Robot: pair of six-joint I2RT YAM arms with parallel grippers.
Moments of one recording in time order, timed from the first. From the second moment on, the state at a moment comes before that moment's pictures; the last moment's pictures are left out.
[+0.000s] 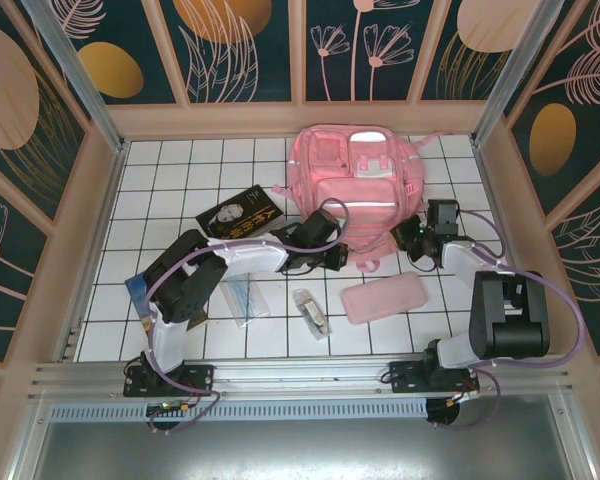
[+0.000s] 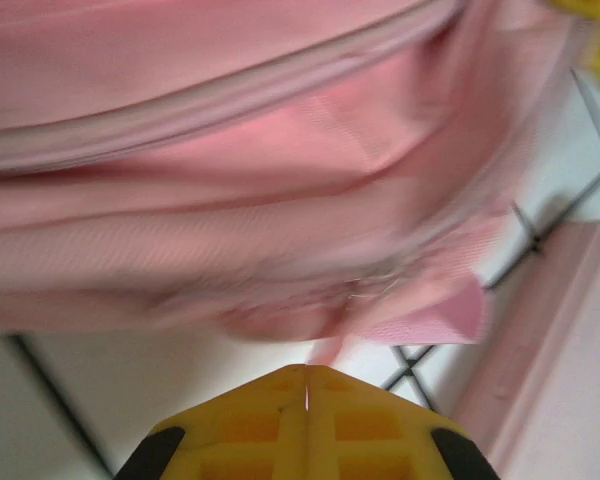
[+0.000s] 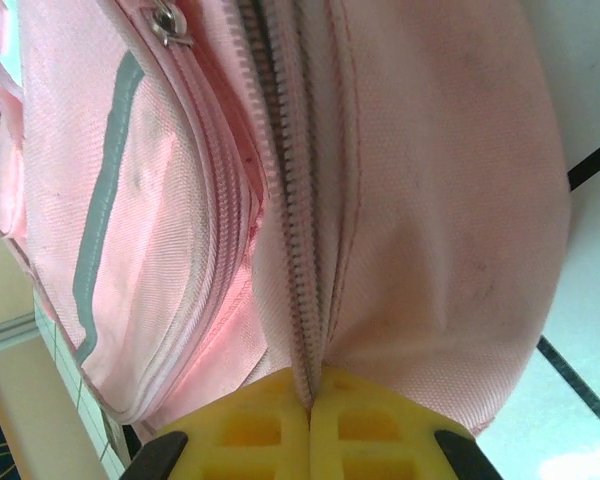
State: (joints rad) left arm -0.88 1.98 1.23 -0.09 0.15 -0.58; right arm 0.01 1.43 0.67 -0.10 -0.39 1.03
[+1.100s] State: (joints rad) left arm -0.92 1.98 1.41 -0.25 0.18 -0.63; right arm 0.05 1.40 0.69 -0.06 -0.39 1.10
